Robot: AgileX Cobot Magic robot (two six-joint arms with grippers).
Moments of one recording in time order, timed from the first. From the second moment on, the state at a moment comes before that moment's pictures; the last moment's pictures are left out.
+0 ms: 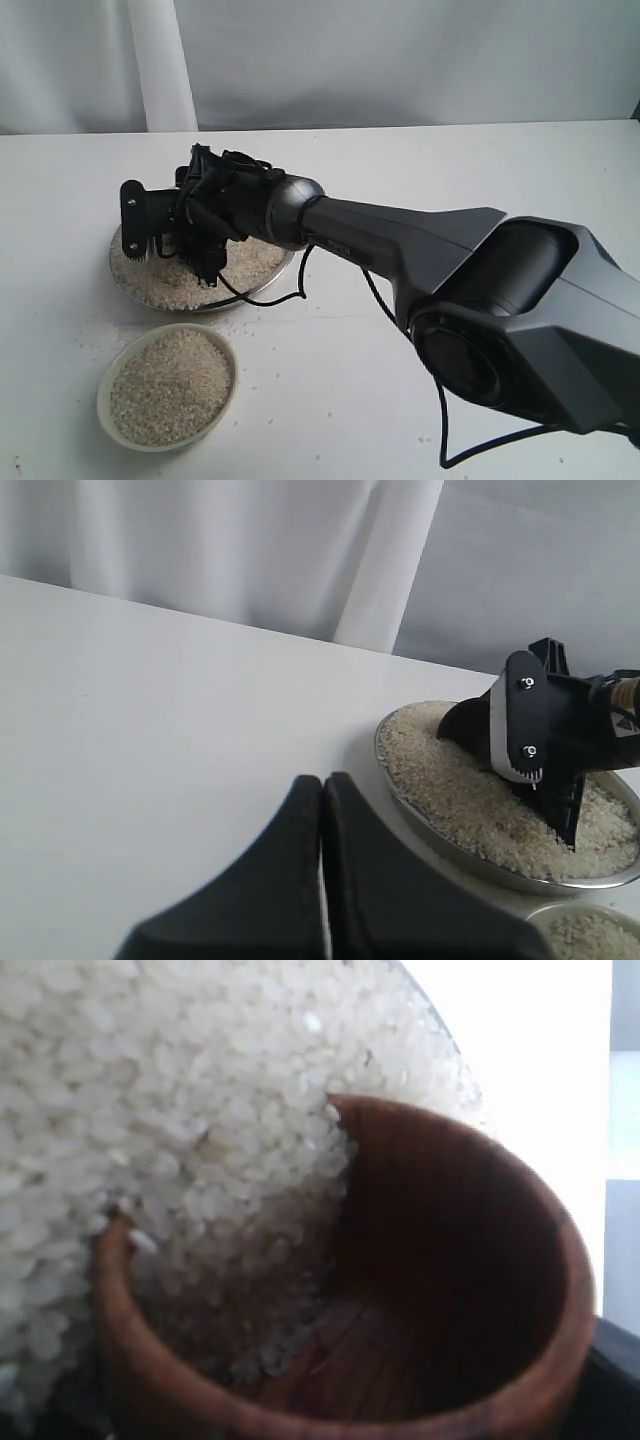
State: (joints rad) left arm 0.03 0.00 0.00 0.06 0.29 -0.27; right arm 0.83 2.62 -2.20 -0.34 0.51 -0.73
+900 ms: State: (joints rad) left arm 0.03 0.00 0.00 0.06 0.29 -0.27; right arm 0.73 2.60 -2.18 0.32 0.51 -0.92
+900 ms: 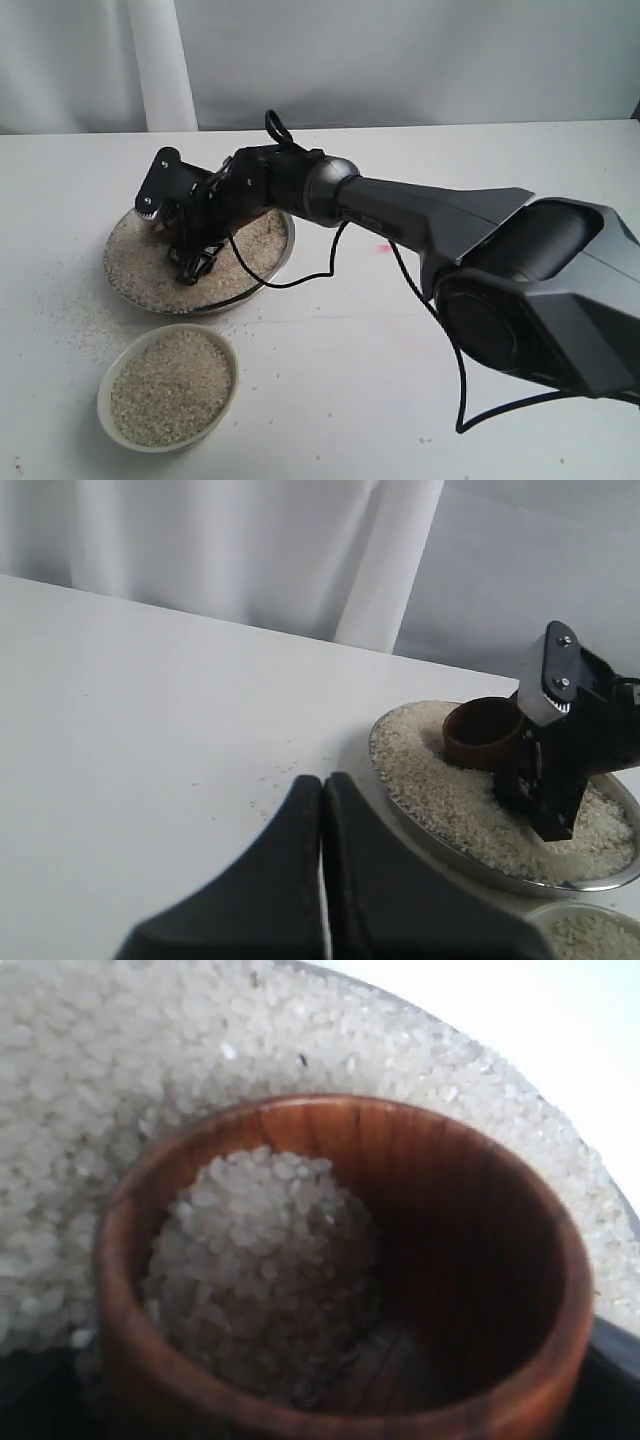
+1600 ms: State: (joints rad) left arm 0.03 0.00 0.00 0.06 0.29 -0.27; right arm 0.84 2.19 -2.18 0.03 1.10 -0.85
